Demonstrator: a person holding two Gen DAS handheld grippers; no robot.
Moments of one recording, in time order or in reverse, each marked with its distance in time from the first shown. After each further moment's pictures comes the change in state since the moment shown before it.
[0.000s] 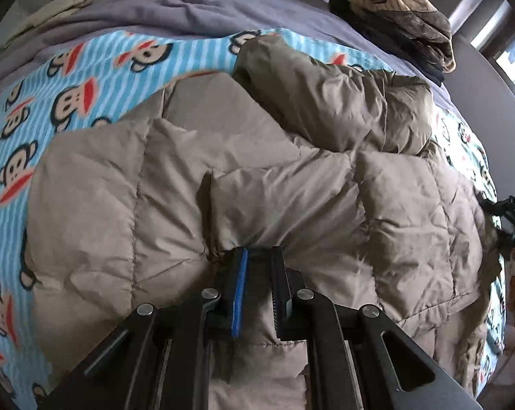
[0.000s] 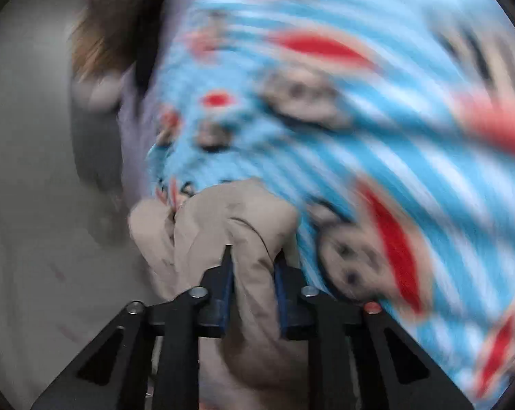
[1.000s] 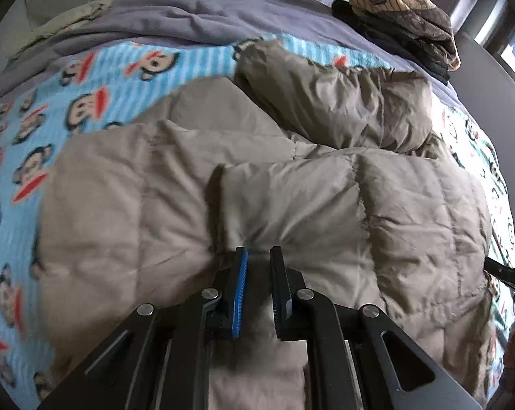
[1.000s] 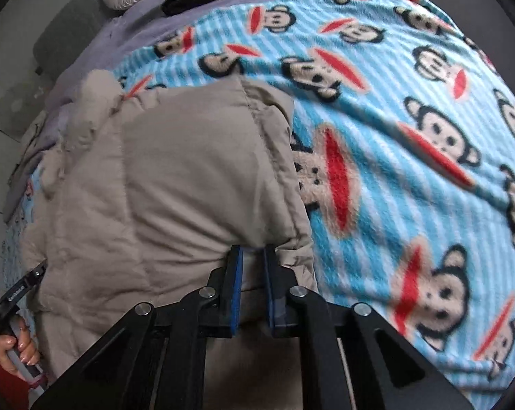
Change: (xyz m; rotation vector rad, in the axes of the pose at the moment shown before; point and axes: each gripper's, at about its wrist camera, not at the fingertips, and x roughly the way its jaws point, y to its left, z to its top) left arm -0.020 -0.016 -0.013 0.011 -0.039 0.082; right arm -0.012 0.030 -0.089 -0.432 -0.054 -0.499
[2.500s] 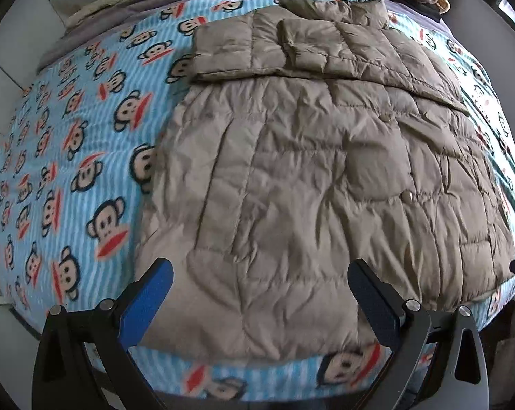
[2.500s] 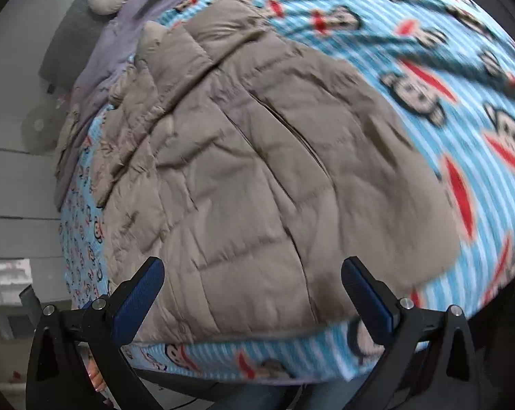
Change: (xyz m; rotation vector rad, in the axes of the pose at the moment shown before) left arm -0.178 0.025 -0.225 0.045 0.172 0.182; right arm -0.144 -0.005 -0.233 0.258 0.189 0.173
